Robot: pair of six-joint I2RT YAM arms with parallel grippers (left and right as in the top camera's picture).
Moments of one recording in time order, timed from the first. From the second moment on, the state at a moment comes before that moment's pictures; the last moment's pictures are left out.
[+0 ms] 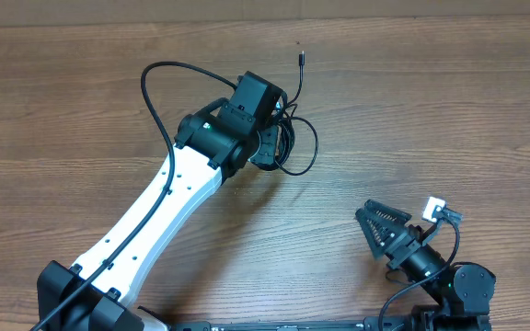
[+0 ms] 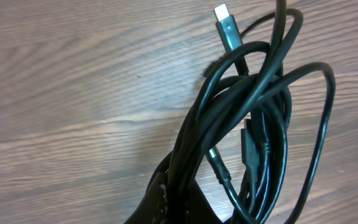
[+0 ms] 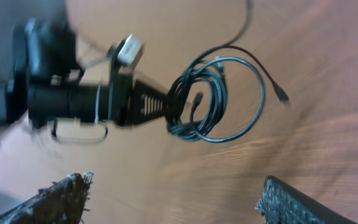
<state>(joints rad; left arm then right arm) -0.57 1.61 1.47 -0.93 -0.10 -0.39 0.00 0.01 0.02 0.05 -0.72 1.10</state>
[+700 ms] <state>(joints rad) -0.61 1.61 1.47 -0.86 0.16 -0.54 0.10 0.13 0.02 0.00 -0.58 1.64</state>
